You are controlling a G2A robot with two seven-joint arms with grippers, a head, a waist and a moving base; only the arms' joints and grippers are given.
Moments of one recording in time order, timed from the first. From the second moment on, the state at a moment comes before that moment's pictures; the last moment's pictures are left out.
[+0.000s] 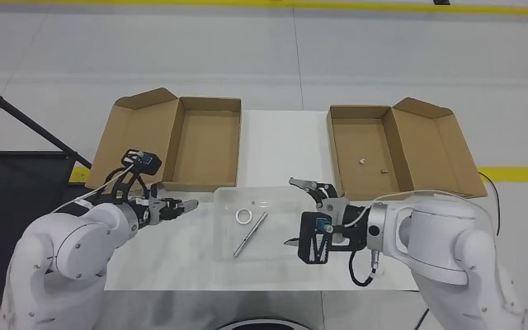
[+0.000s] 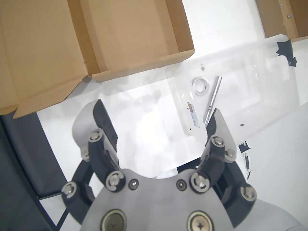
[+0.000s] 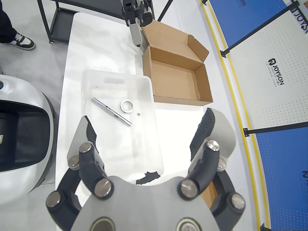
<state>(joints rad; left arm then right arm) 1.40 -1.13 -1.69 -2.22 0.86 0.04 -1.35 -1.06 -1.06 1.25 -2.19 -0.96 -0.96 0.84</state>
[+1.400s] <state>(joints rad) 1.63 -1.14 -2.07 -2.12 0.29 -0.04 -1.07 -0.35 -1.24 0.30 -1.58 -1.09 -1.01 0.74</state>
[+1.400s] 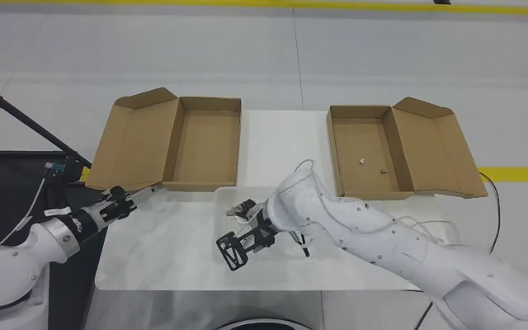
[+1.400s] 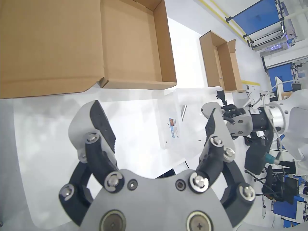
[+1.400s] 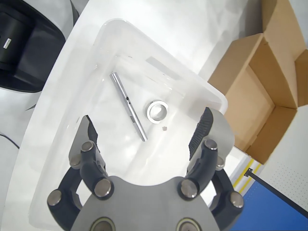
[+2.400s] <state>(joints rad) 1.63 -1.14 -2.07 -2.12 0.29 -0.04 -1.07 -0.27 -1.37 0.17 -1.31 -0.98 -1.01 0.81</state>
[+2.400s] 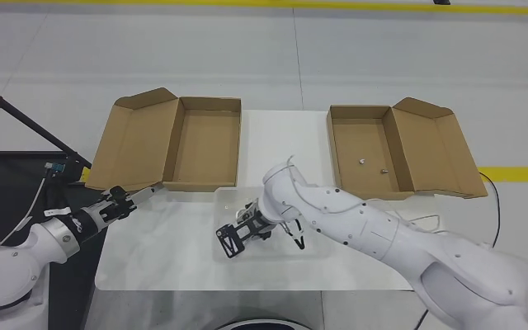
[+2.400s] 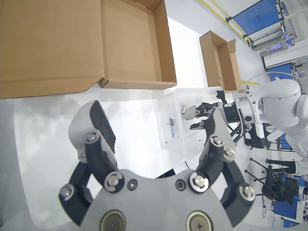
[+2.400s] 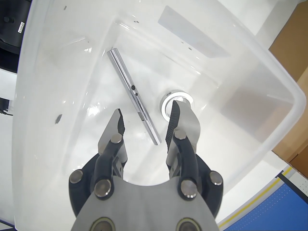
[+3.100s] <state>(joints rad) 1.63 -1.14 -2.07 -2.12 0.29 -0.04 -1.07 -0.30 -1.40 0.17 -1.22 -0.99 -1.01 0.81</state>
